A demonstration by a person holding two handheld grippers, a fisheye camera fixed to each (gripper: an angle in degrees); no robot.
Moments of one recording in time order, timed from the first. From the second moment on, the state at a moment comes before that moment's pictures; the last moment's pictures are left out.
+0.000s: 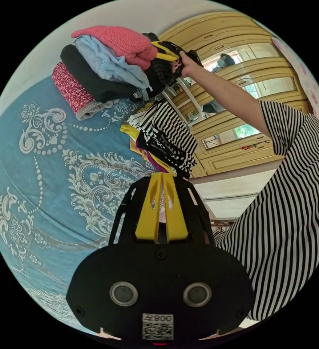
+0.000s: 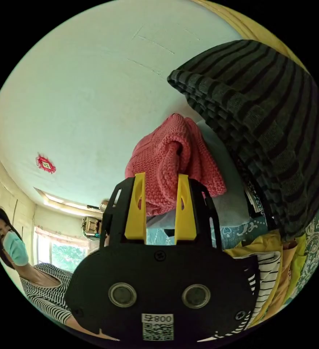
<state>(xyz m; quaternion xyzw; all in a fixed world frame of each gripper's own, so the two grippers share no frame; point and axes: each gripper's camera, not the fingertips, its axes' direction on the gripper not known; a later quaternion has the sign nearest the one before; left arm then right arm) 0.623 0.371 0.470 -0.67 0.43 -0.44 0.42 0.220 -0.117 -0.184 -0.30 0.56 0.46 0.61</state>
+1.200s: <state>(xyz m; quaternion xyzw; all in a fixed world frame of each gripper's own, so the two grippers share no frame) 0.183 0.514 0.065 -0.75 0.07 -0.56 0.35 0.187 0.465 0.511 -0.68 0.10 0.59 0.43</state>
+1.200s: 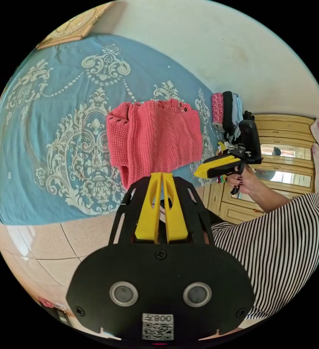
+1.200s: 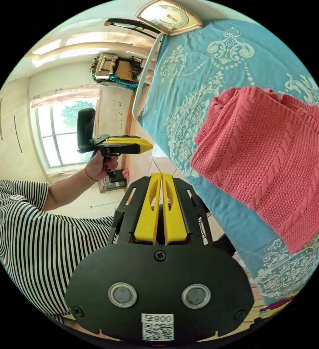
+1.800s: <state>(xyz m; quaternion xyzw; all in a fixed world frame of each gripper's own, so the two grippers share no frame) 0.155 0.761 0.059 -0.79 0.02 -0.53 0.32 0.398 0.445 0.359 -0.64 0.45 0.51 0.36</state>
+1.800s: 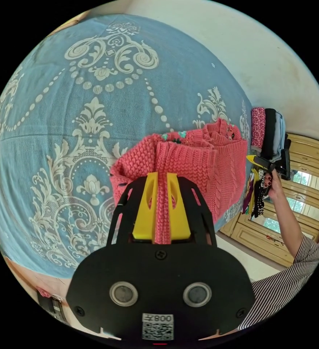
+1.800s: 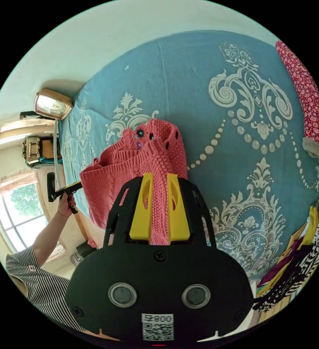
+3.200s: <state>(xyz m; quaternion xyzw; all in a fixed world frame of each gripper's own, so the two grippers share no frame) 0.100 0.749 -0.113 -0.81 0.07 -0.47 0.35 0.348 0.433 0.410 -0.73 0.37 0.45 0.36</state>
